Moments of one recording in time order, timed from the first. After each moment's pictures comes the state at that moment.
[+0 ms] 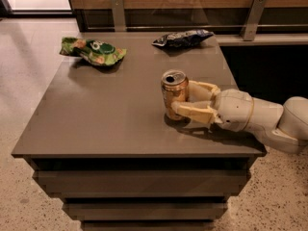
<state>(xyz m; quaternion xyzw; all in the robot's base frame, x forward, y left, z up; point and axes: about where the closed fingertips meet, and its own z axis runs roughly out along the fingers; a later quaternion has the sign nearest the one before) 0.510 -0.081 0.882 -0.43 0.52 0.39 0.63</state>
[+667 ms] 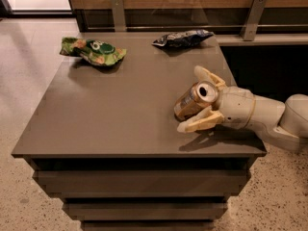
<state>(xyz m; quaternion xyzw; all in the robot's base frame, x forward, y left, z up) 0.514 -0.084 0.889 -0.43 0.52 0.39 0.63</state>
